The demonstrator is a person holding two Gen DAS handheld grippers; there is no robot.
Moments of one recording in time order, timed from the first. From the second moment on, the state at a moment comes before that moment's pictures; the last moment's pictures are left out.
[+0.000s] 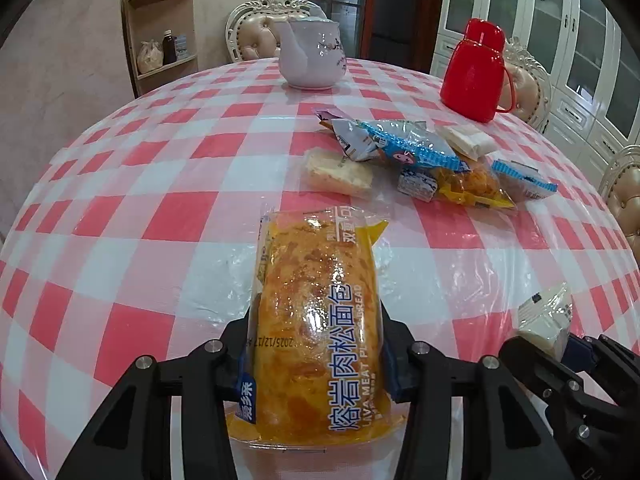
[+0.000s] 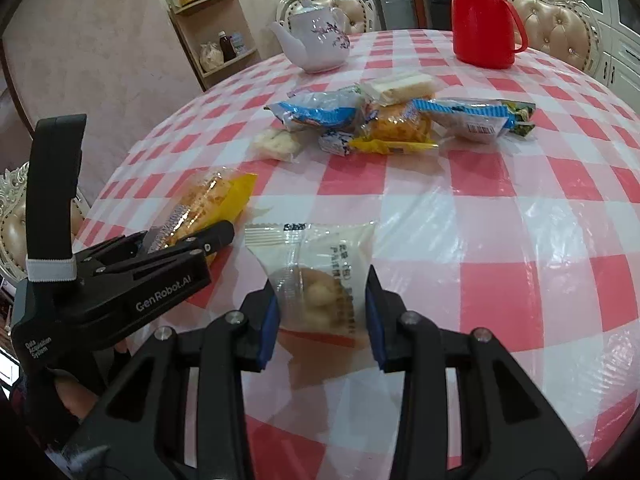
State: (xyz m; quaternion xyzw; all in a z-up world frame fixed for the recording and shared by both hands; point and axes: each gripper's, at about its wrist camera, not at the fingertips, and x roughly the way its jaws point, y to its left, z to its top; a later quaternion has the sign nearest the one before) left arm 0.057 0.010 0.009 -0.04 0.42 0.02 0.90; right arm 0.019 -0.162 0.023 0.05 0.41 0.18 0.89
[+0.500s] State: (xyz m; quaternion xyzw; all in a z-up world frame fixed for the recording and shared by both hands) left arm 0.013 0.044 0.026 -0.07 0.38 0.06 0.92; right arm 0.011 -0.162 0.035 0.08 0.37 0.22 0.90
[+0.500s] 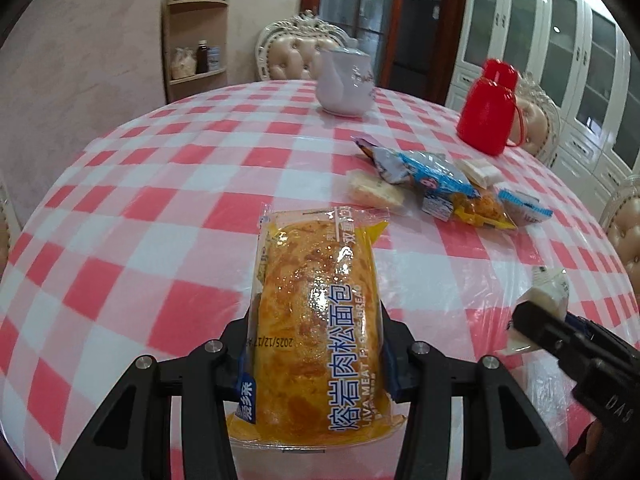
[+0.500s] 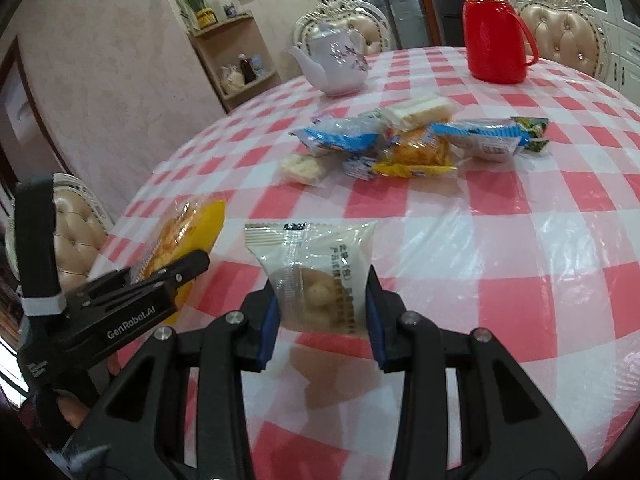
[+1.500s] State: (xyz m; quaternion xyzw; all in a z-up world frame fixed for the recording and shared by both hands) left arm -0.112 0.170 0.046 -0.14 0.32 0.14 0.93; right arm -0.069 -0.007 0.041 0.06 0.35 0.40 0.84
